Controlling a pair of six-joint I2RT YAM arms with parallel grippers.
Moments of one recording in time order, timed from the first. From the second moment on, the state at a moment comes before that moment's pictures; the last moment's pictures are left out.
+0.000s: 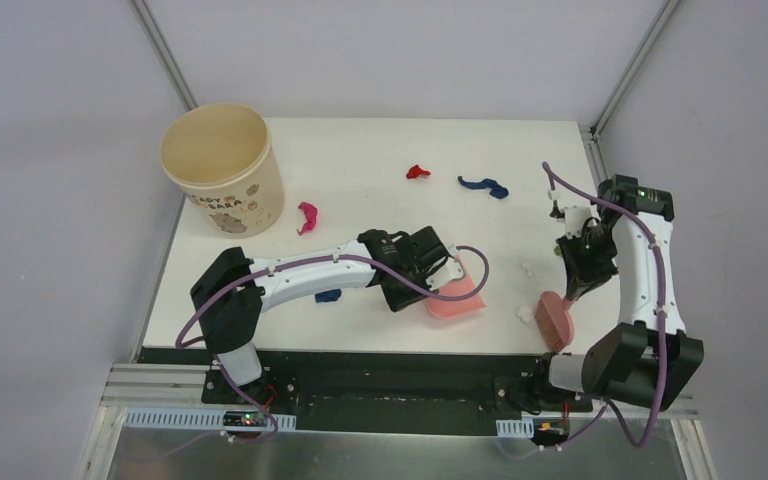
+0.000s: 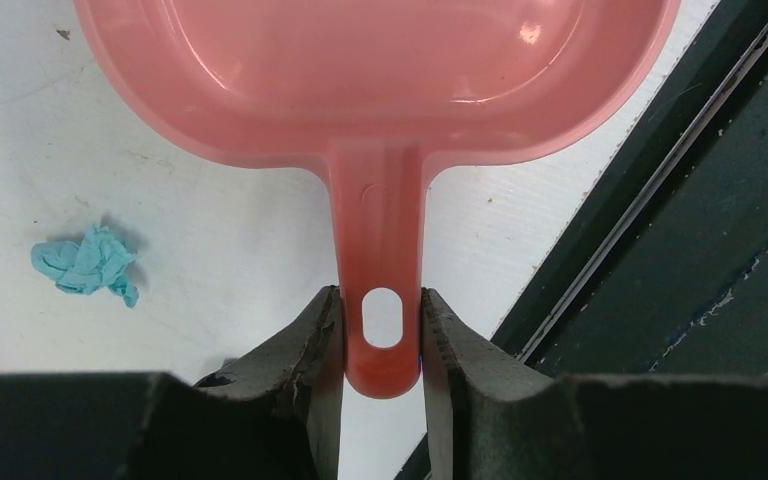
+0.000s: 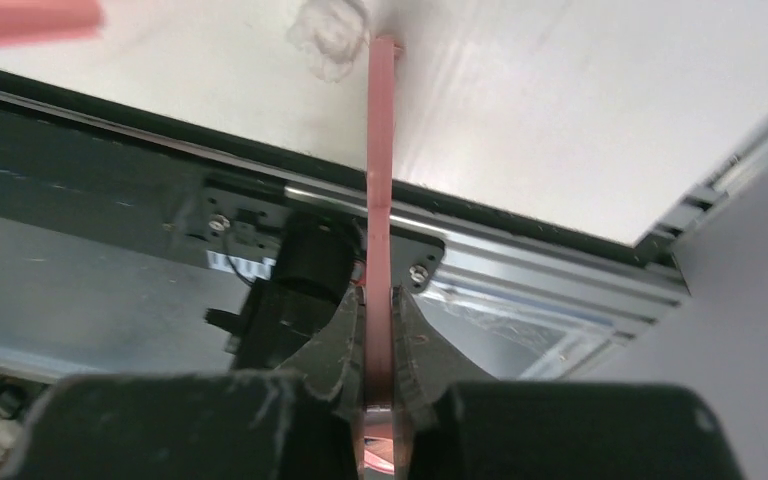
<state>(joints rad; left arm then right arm) -1.09 1.72 1.33 -0.83 0.03 0.11 -0.22 1.28 1.25 -1.54 -0.08 -0.51</state>
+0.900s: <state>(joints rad) -1.11 1.79 1.37 -0.97 0.07 0.13 -0.17 1.46 1.73 -1.45 -0.13 -0.47</state>
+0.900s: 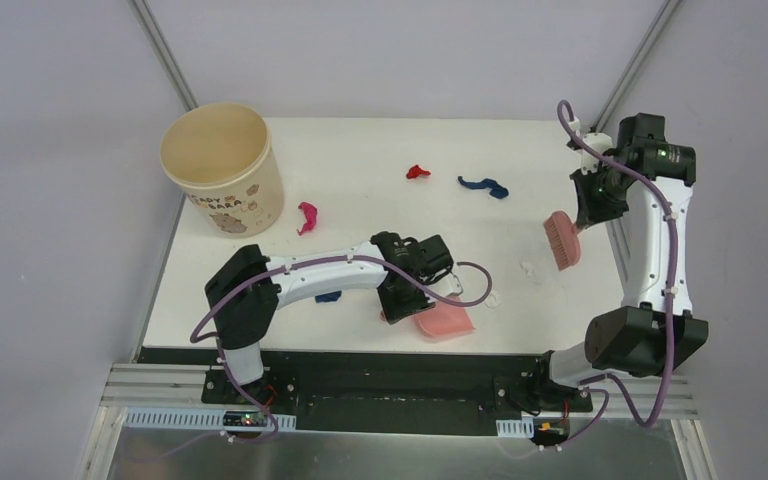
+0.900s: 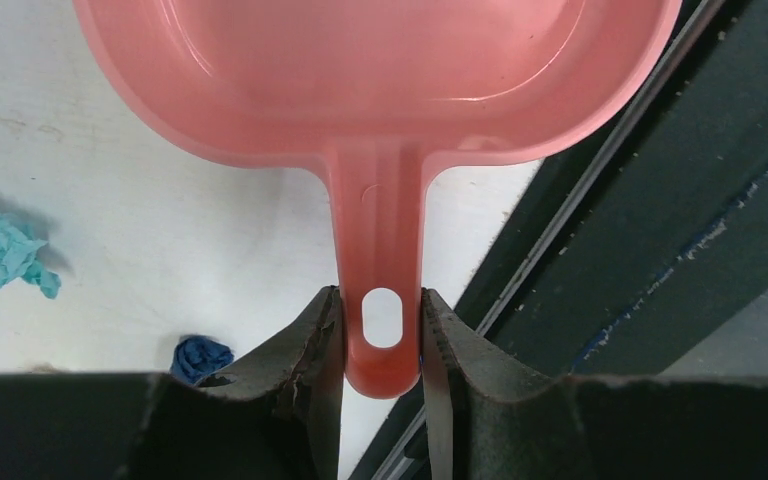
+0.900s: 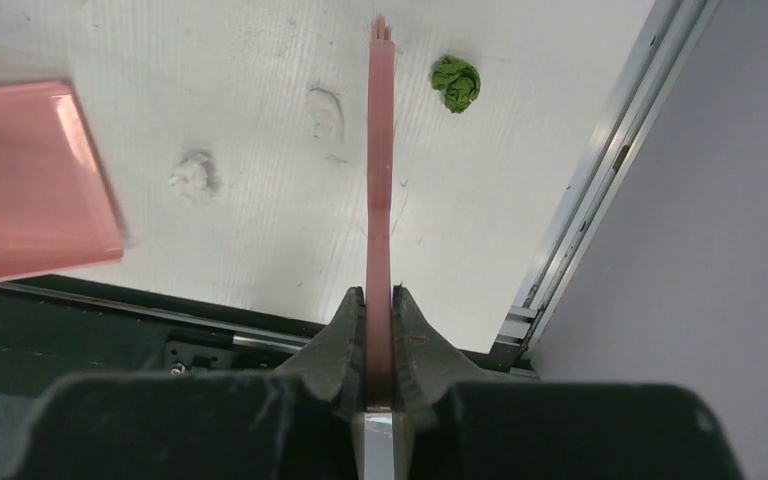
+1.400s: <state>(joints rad) -1.14 1.84 1.44 -1.06 0.13 0.13 0.12 1.47 1.36 -1.18 0.05 -0.43</state>
